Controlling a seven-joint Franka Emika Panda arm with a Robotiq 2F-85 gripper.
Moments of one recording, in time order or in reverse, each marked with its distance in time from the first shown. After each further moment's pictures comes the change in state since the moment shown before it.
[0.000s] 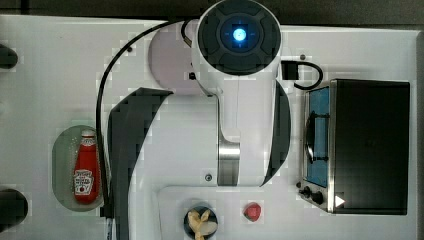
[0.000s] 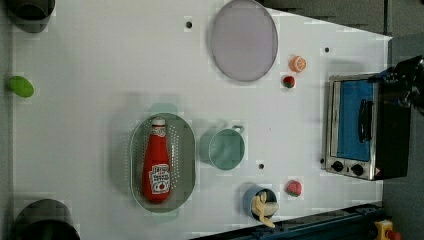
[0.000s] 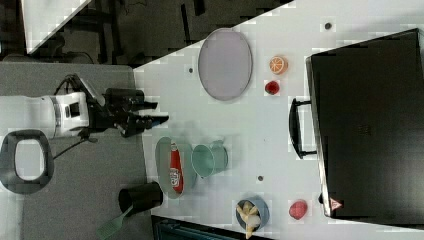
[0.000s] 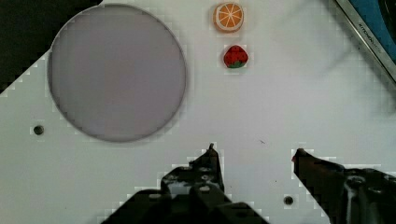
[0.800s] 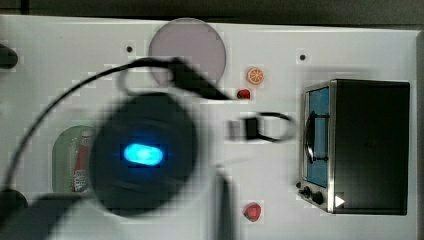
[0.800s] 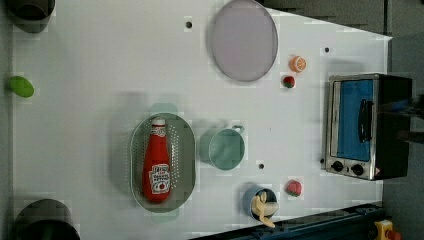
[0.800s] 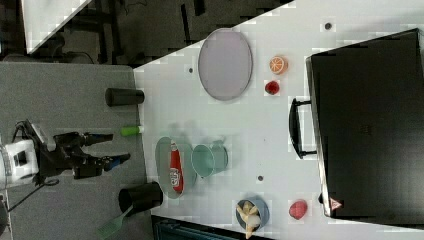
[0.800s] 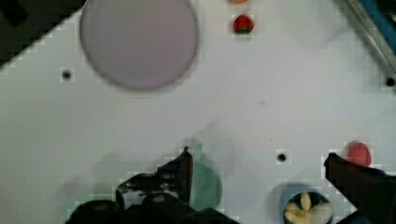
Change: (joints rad) arm -0.061 -0.230 0.203 -0.085 0.049 -0.079 -0.004
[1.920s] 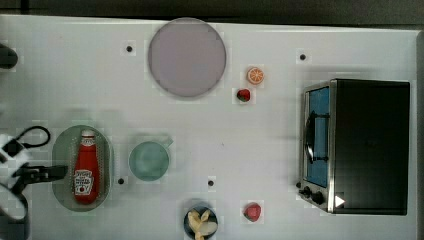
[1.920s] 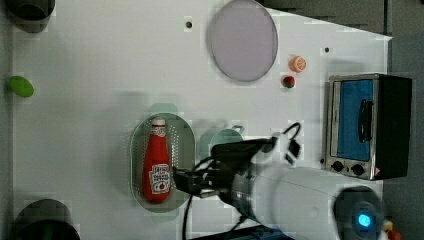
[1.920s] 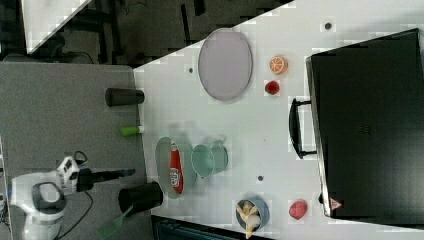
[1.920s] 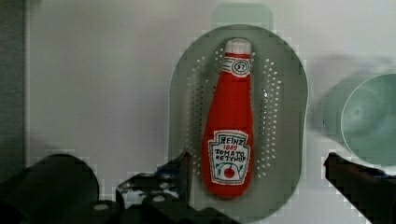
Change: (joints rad) arm 0.141 0.344 0.528 -0.161 -0.089 0.423 0.057
